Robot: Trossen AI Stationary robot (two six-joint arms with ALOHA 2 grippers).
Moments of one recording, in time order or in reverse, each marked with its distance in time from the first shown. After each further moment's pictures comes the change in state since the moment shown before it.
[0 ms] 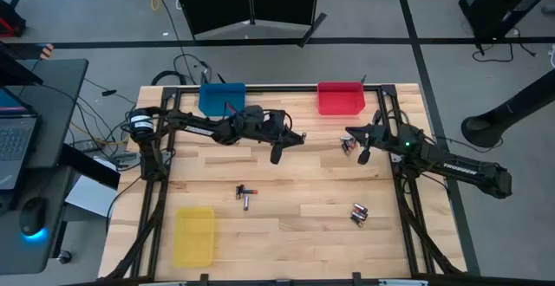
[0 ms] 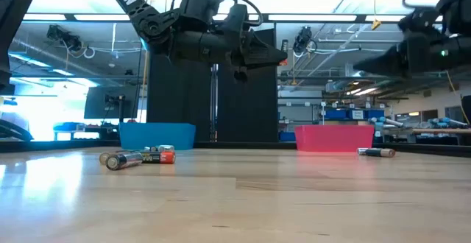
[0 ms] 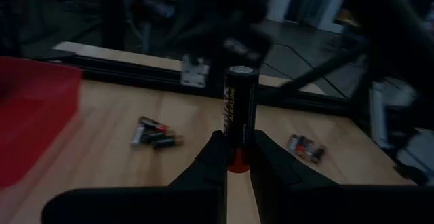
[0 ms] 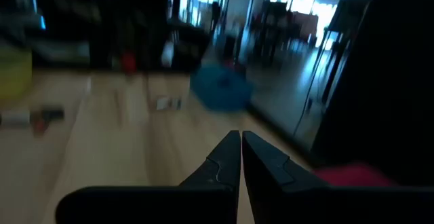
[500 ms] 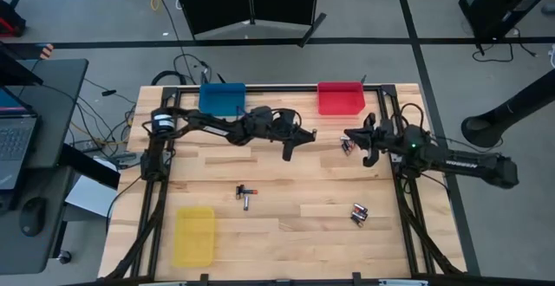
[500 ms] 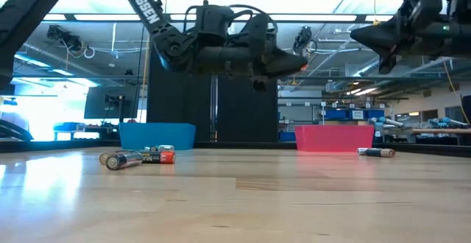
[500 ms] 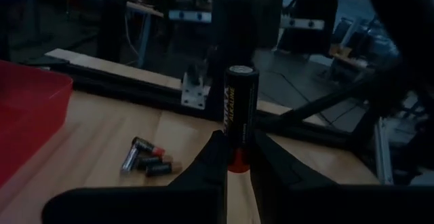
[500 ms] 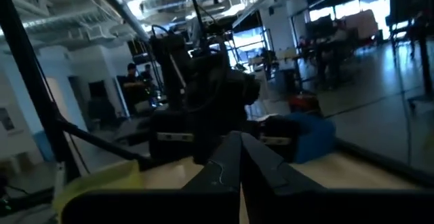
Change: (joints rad) left arm 0.000 0.202 0.141 0.177 0.026 -0.127; right arm 0.110 0.160 0.001 0.350 -0.086 0.453
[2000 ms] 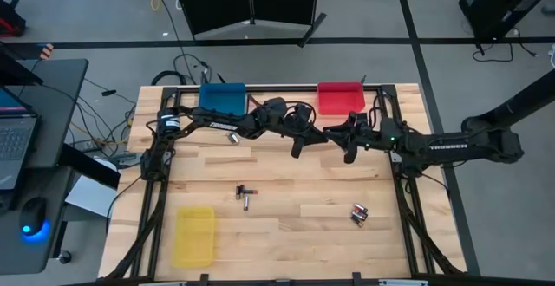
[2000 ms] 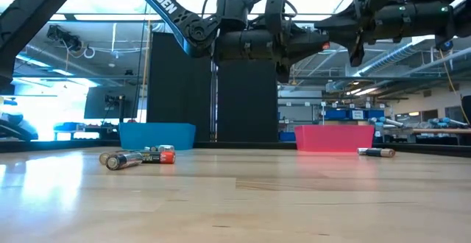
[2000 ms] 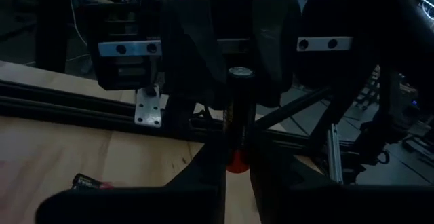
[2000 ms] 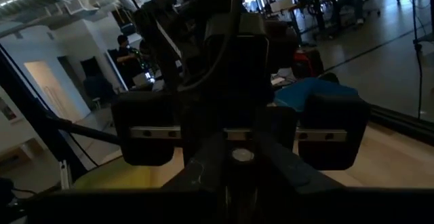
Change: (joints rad) left arm -0.005 0.050 0.244 -0.194 0.158 -0.031; right arm 0.109 0.518 0.271 0.076 0.107 0.087
